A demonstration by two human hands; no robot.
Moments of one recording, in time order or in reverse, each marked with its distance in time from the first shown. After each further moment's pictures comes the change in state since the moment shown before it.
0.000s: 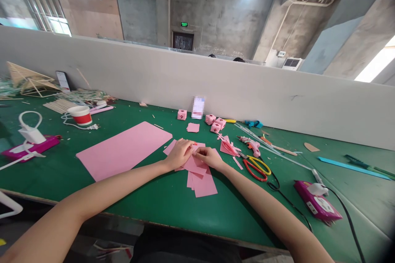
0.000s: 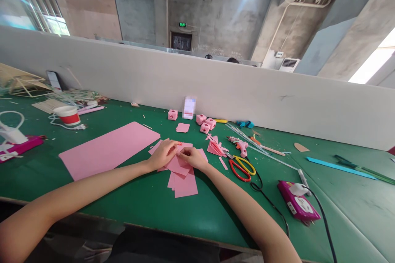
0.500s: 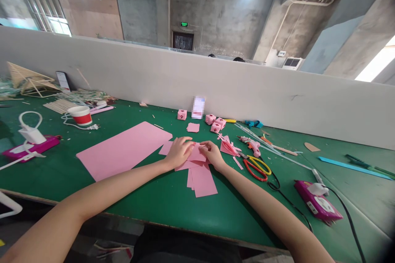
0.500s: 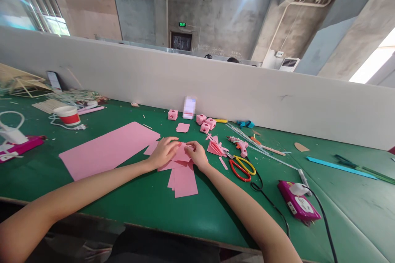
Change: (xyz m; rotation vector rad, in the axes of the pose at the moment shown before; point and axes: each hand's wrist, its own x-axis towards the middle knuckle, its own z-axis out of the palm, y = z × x) left_hand -0.001 -0.010 0.004 0.113 -0.009 -0.062; right_hand 0.010 0.029 0.003 0.196 0.402 0.047
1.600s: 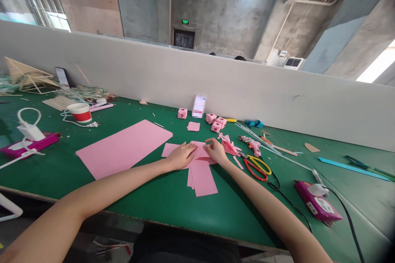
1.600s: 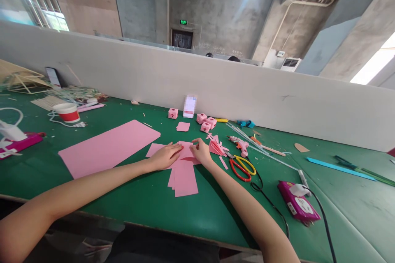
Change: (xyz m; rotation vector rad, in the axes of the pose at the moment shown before) left_hand -0.004 -0.002 0.010 0.011 -0.286 0.085; right_hand 0.010 -0.006 -0.020 -0.506 0.052 -0.039
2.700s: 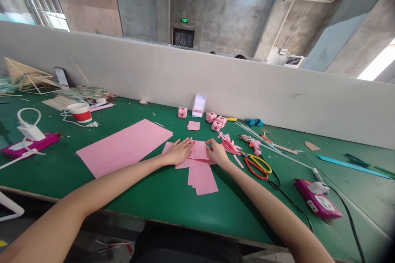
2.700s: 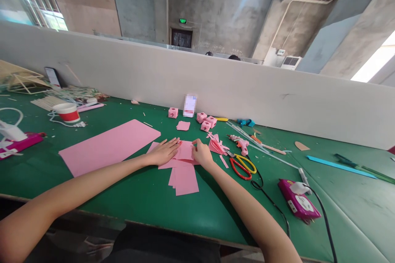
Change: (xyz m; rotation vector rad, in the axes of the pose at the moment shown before) left_hand 0.002 -0.026 0.001 0.111 -0.208 -0.110; right_hand -0.008 -0.003 -0.003 -0.249 -0.068 -0.029
